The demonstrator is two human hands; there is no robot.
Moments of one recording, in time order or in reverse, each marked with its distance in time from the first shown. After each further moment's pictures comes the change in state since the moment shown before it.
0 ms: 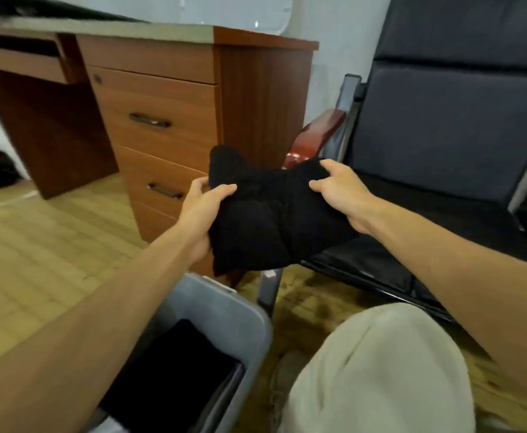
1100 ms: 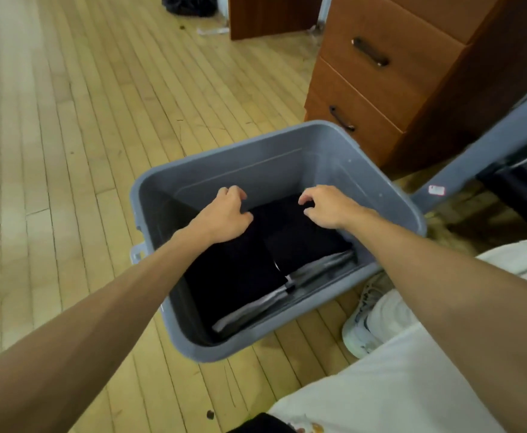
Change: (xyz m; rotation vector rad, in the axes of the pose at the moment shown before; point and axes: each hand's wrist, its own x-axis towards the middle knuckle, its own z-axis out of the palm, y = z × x) left_hand -0.186 -0.136 -0.262 1.092 0.196 -0.327; right_hand -0.117 0.092 0.306 -0.824 -0.912 -0.371
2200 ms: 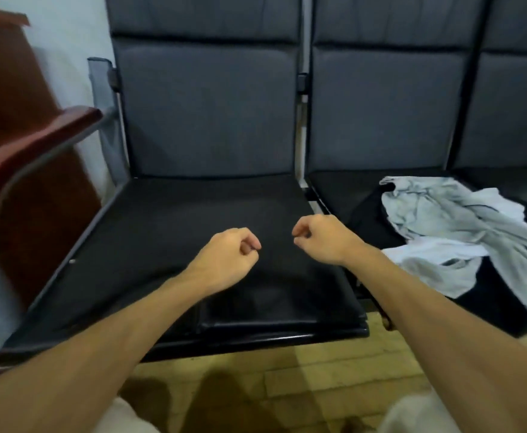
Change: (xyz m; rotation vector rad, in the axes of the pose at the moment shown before) left_hand -0.012 0.565 0.286 0.069 -0.475 1.184; right_hand -0.424 0.406 -0.138 0.285 0.746 0.966
